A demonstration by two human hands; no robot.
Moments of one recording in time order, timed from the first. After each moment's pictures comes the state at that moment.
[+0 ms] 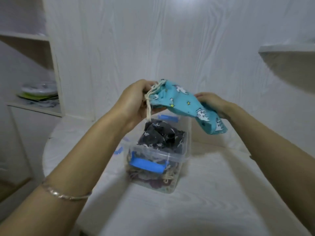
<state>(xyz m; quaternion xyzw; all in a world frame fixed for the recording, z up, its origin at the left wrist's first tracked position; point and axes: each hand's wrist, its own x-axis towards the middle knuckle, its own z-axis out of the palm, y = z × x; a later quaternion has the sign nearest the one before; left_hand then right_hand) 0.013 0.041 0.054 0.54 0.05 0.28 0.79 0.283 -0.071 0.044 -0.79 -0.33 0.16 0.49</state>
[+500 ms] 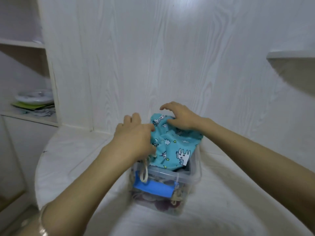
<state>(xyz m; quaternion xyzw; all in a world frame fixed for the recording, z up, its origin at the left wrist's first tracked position) 0.023 0.072 0.015 0.97 0.24 0.09 0.02 0.257 0.024 0.017 -0.81 -0.57 -0.11 0.11</state>
